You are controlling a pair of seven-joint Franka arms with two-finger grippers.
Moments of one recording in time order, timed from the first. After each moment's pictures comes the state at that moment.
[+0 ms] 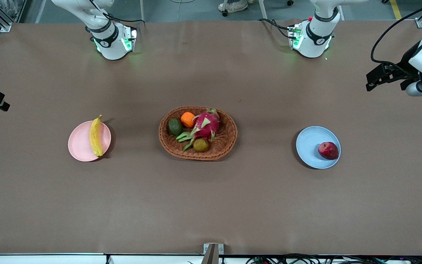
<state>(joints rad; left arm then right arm) 0.02 -0.03 -0.14 -1.56 0.01 1.49 -0.11 -0.03 0.03 -0.08 -1.49 0.02 1.58 -0.01</state>
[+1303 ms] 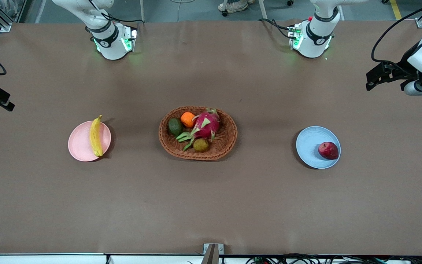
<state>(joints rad) 0.02 -0.03 -0.14 -1.56 0.01 1.49 -0.07 -0.07 -0.03 -0.03 -1.59 0.02 1.67 -0.02</state>
